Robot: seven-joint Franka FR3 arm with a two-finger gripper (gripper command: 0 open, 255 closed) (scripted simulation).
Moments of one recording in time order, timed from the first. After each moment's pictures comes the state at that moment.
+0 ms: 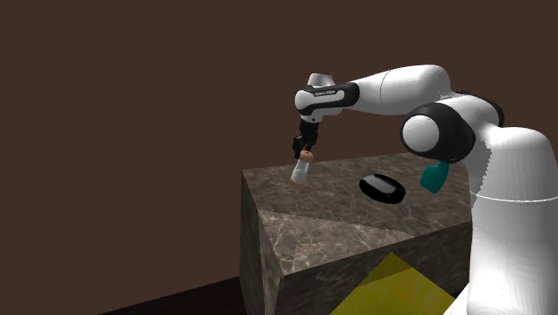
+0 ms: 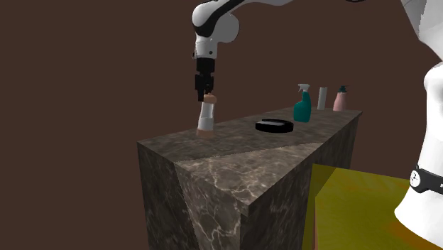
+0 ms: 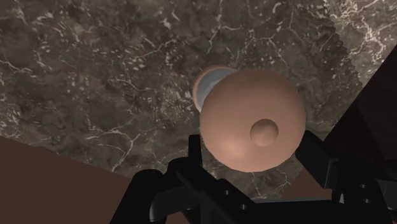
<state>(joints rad) -0.06 0.48 -0.18 -1.45 0.14 1.96 -0.41</state>
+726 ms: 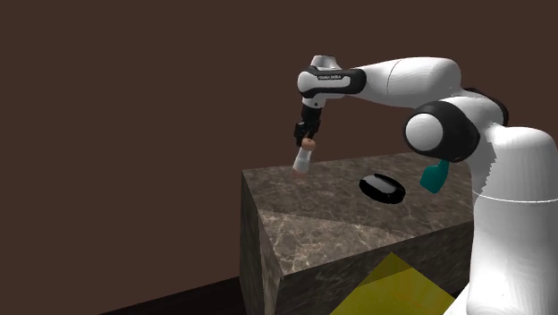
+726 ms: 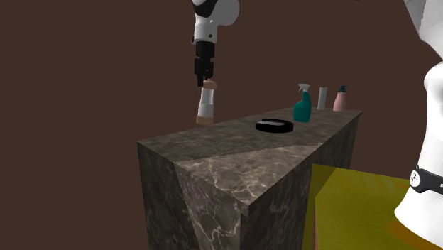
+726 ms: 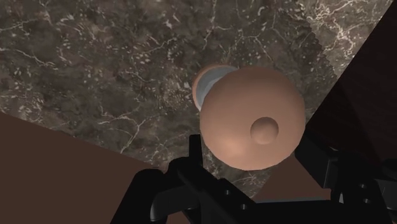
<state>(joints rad) -0.06 0.46 -0.18 -1.33 0.13 1.82 -0.40</state>
